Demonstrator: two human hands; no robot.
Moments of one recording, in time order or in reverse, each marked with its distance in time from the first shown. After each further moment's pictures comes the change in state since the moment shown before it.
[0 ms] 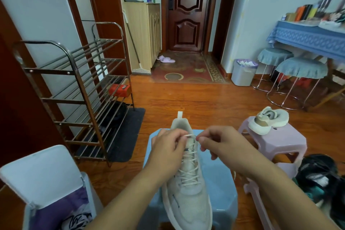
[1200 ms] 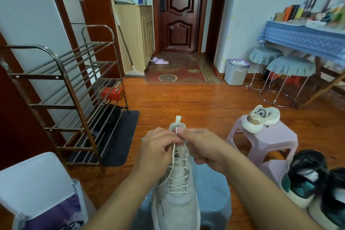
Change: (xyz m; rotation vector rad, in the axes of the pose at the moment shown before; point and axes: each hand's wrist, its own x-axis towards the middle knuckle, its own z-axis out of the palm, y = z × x) left_hand 0.008 -0.016 0.002 0.008 0.204 0.416; right_hand 0.031 0.004 0.029 0.565 -0.148 0.296
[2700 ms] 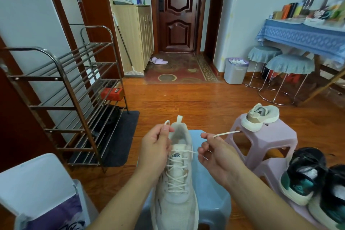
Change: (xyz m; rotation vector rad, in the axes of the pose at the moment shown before) left_hand 0.008 0.030 0.003 -0.510 0.076 -0.679; right_hand -0.007 0.044 -0.014 0.725 0.338 0.015
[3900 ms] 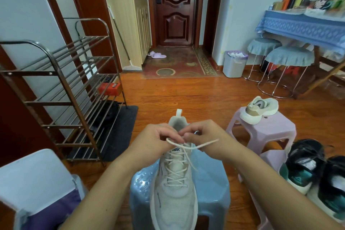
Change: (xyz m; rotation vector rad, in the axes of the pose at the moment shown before) left_hand 0.018 0.005 -0.027 0.217 -0.476 0.044; right_hand 0.012 -0.028 0.009 -1.147 -0.401 -0.451
